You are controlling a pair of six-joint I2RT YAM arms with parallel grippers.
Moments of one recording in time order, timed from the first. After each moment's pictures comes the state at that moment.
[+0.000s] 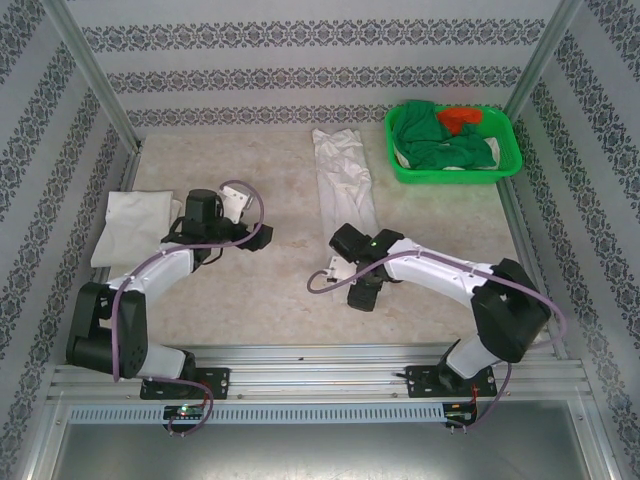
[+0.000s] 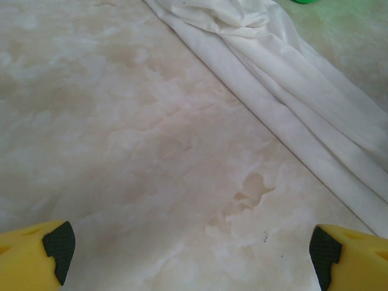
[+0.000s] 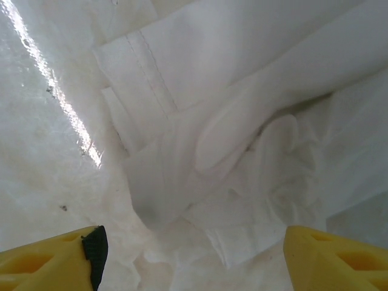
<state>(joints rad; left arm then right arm) -0.15 1.39 0.76 -0.01 0.42 0.09 0.78 1.56 1.02 -0.90 0.09 -0.48</state>
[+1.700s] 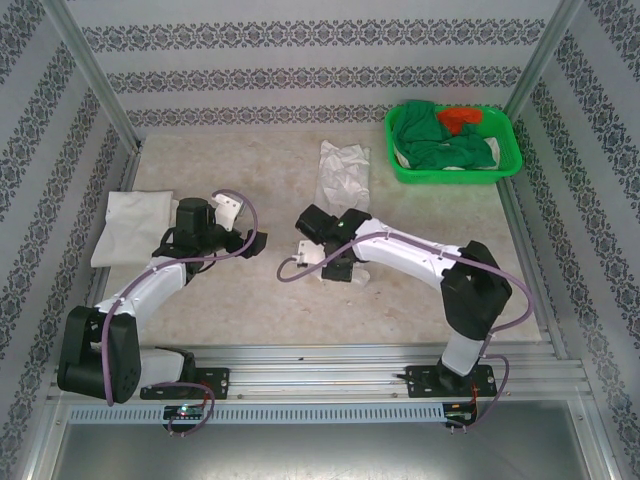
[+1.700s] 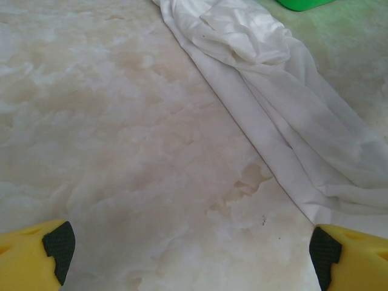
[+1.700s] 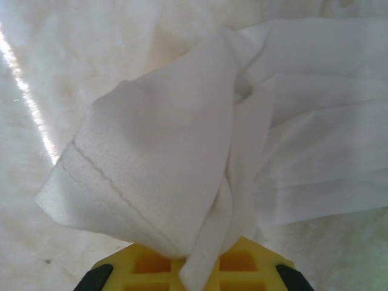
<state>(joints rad) -0.13 1.28 0.68 -0.02 0.43 0.13 0.84 1.77 1.38 -1.00 0.16 -0.57</state>
